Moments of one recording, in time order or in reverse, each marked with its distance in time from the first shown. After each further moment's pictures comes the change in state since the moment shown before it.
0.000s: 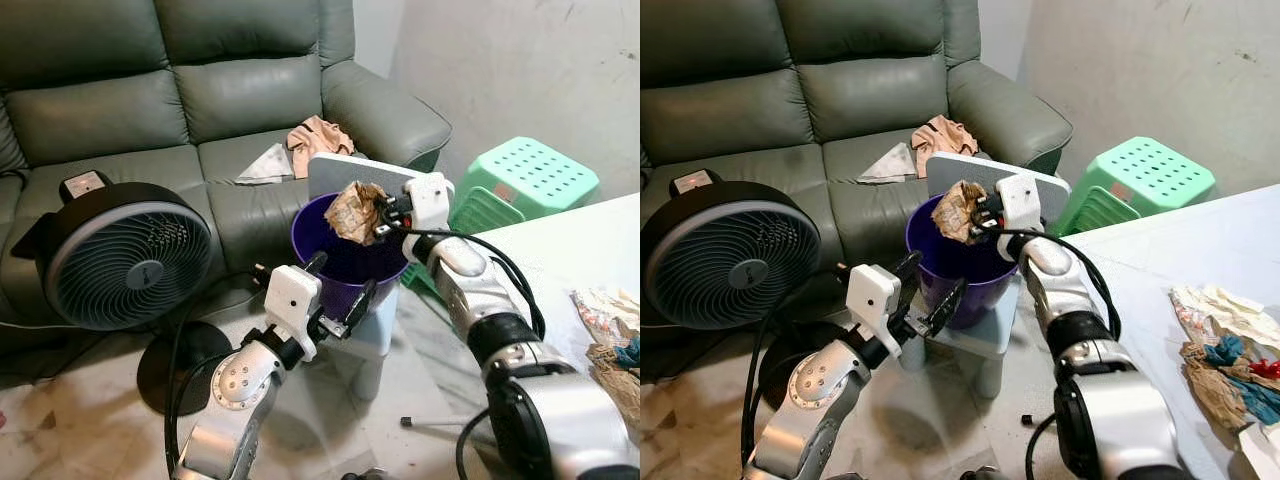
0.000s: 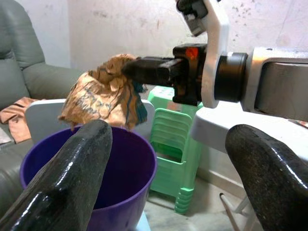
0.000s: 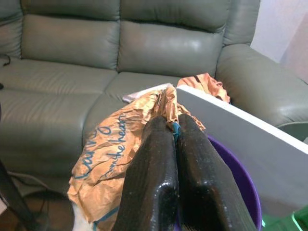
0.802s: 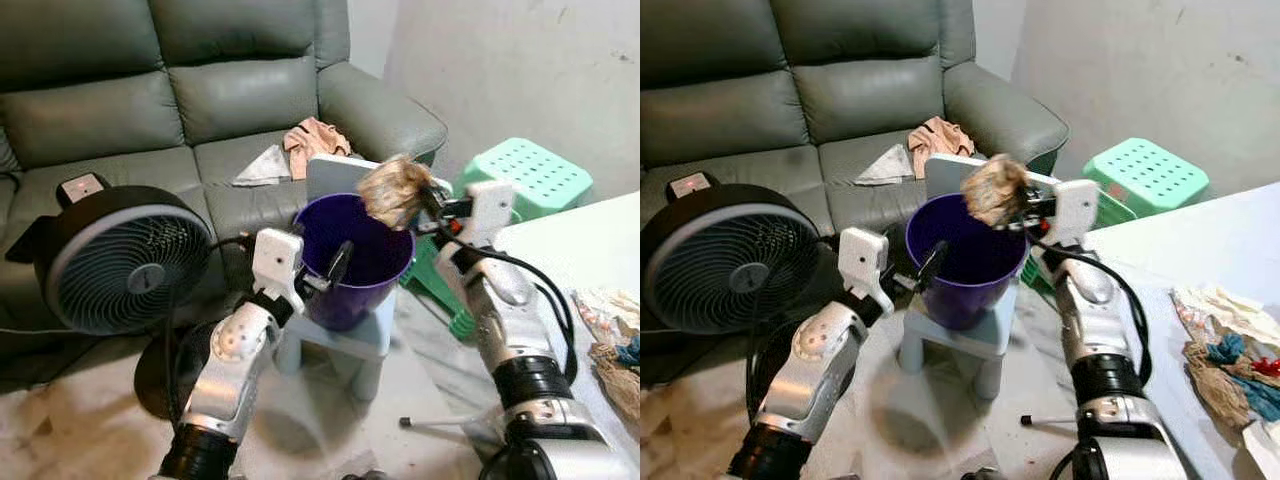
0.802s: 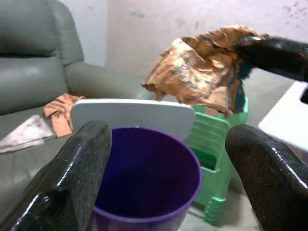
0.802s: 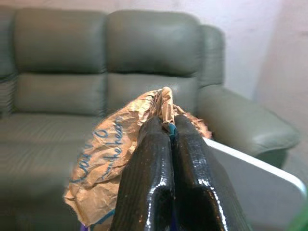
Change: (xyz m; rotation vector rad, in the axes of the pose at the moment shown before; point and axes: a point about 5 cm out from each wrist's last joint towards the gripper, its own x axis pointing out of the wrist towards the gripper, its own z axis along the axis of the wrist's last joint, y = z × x) left arm 0.021 0.037 -0.004 0.016 0.018 0.144; right arm -0.039 -0.015 0.001 0.046 -0.191 -0.037
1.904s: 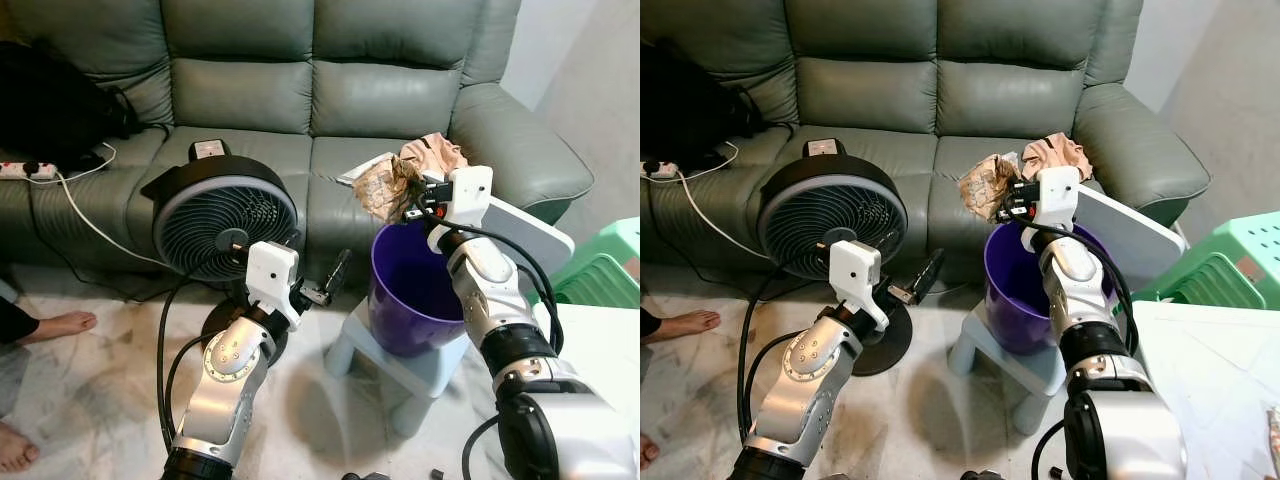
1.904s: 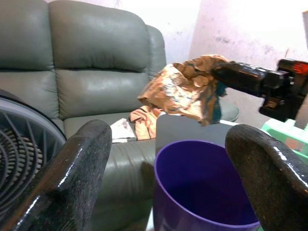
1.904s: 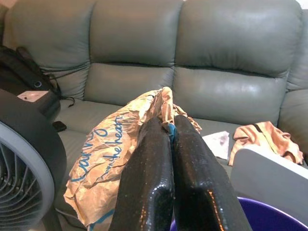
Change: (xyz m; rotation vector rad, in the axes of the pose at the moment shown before) left arm -0.009 0.001 0.010 -0.012 -0.063 -0.010; right arm 0.015 -0.008 -0.004 0.030 0.029 -0.120
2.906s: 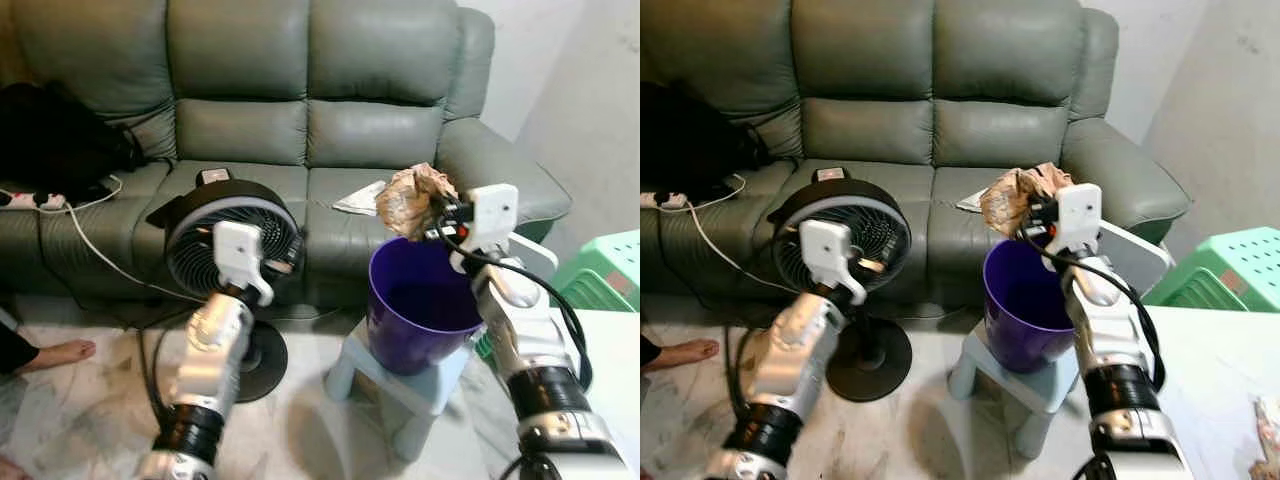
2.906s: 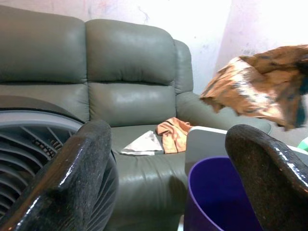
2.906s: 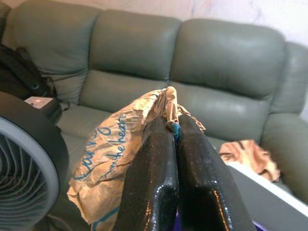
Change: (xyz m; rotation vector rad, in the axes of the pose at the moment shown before) left arm 0.011 0.031 -0.016 0.013 0.019 0.129; right arm -0.015 -0.003 0.006 -0.070 0.051 -0.018
